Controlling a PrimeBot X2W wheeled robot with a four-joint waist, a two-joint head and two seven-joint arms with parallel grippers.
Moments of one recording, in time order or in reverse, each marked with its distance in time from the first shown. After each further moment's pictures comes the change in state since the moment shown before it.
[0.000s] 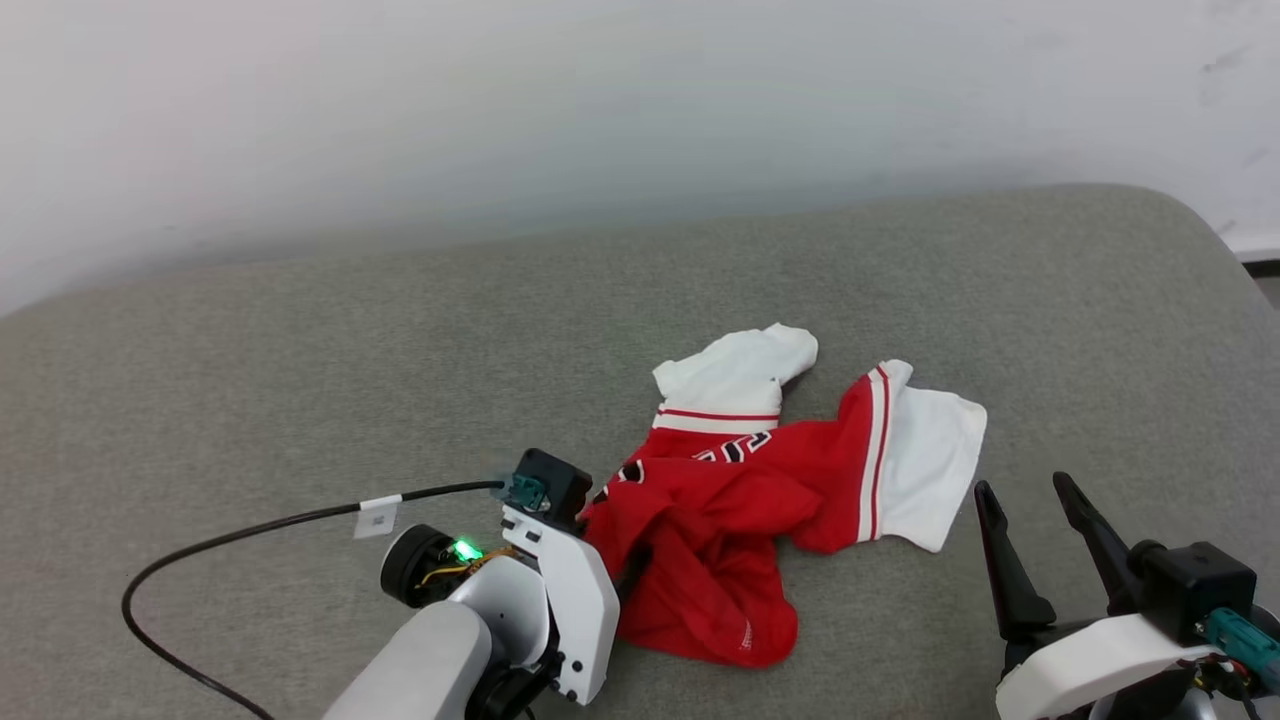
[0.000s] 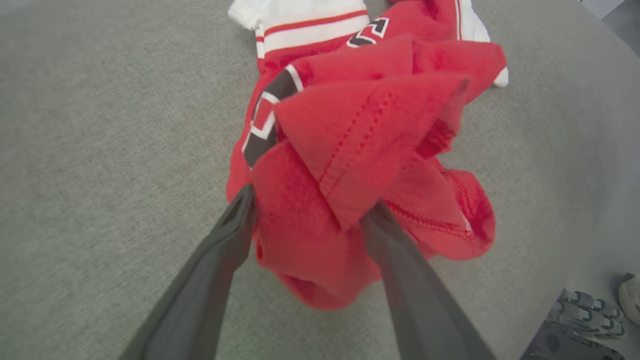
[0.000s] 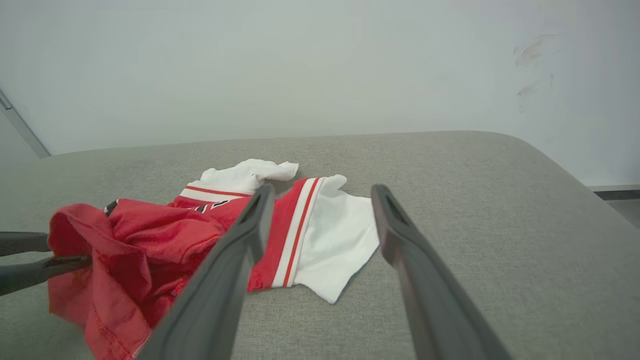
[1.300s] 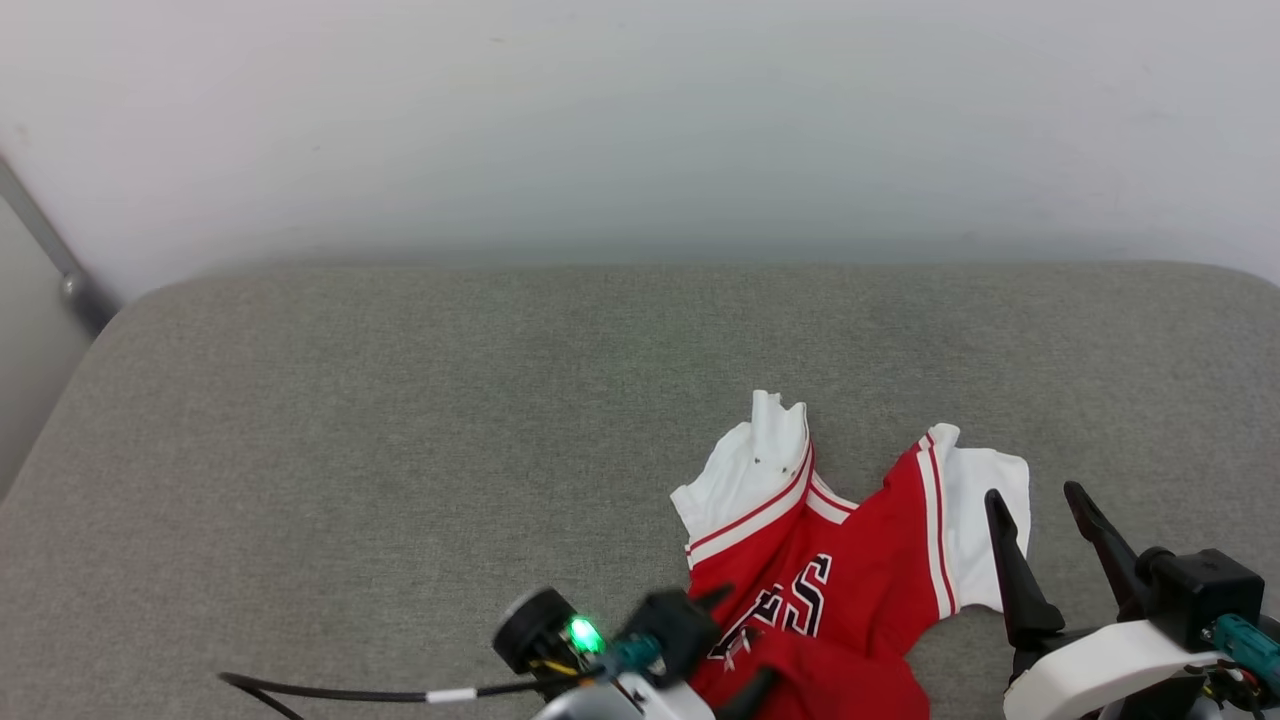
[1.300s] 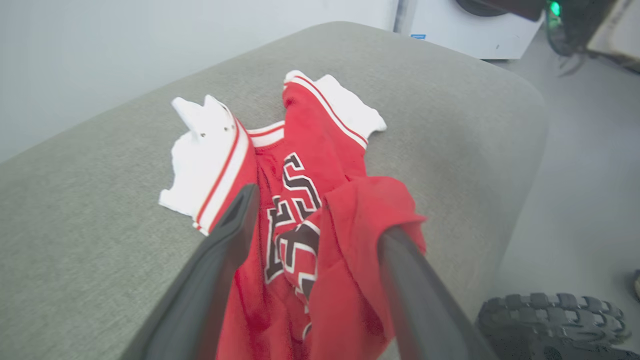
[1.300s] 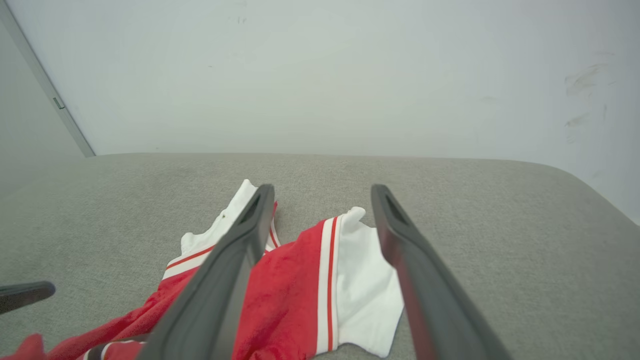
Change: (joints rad) left arm 0.133 0.038 -0.298 -0.250 0.084 0.066 -0.221; right arm 0.013 0.000 -0.017 0.000 -0.005 0.000 0.009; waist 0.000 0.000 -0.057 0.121
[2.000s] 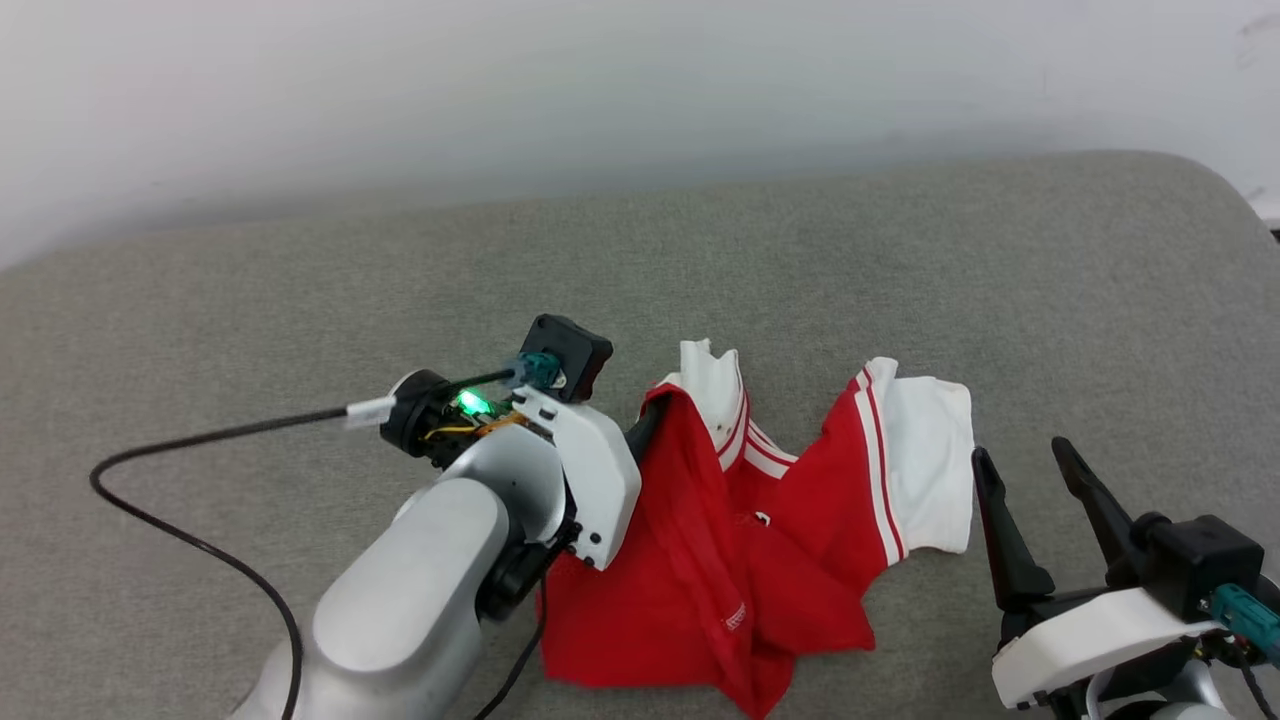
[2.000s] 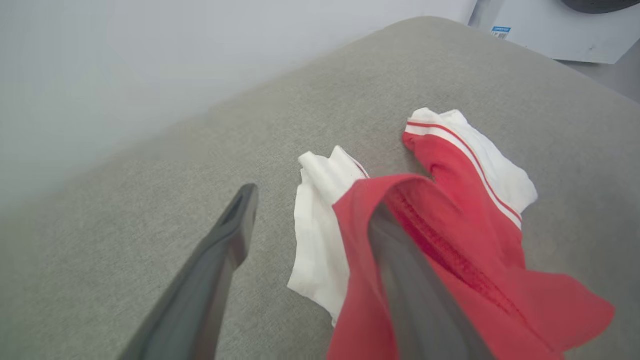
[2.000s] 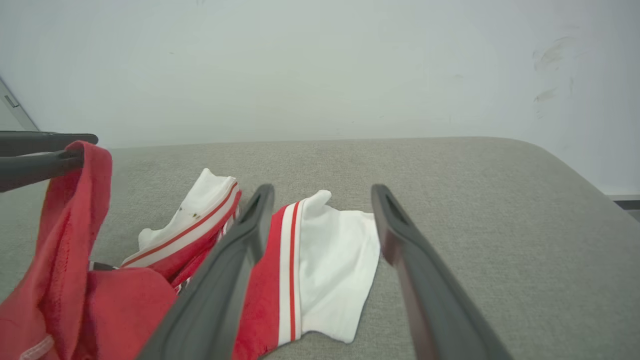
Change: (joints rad) left arm -0.332 0.002 0.205 0.186 -0.082 0.039 0.092; right arm -0.046 0.000 0.022 -0.018 0.005 0.000 -0.009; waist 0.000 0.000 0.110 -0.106
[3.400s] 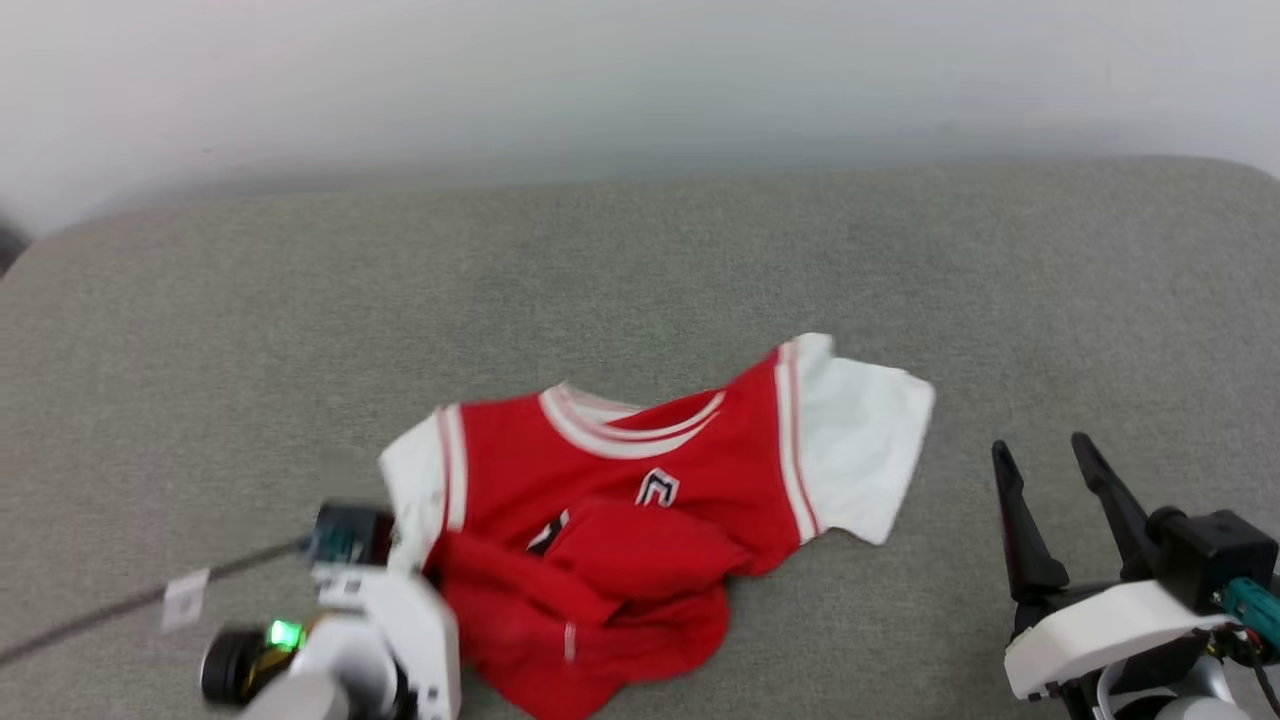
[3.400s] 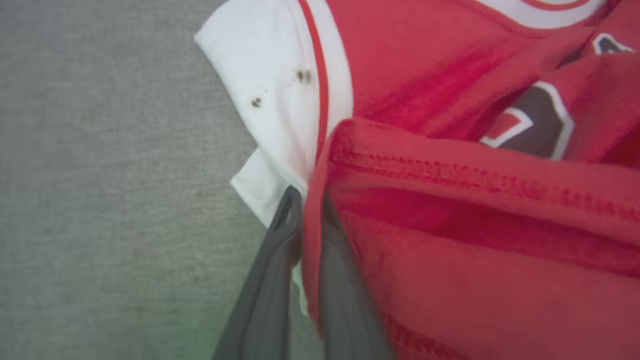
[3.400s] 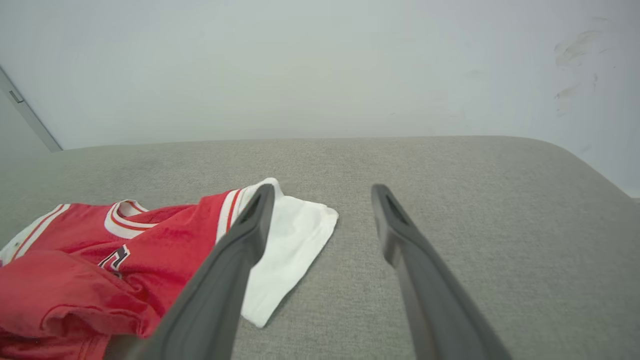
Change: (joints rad) left arm 0.259 0.188 0.072 0.027 -0.197 0.215 0.039; right arm -0.035 0.000 -0.023 0.040 0.005 0.000 -0.024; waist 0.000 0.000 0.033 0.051
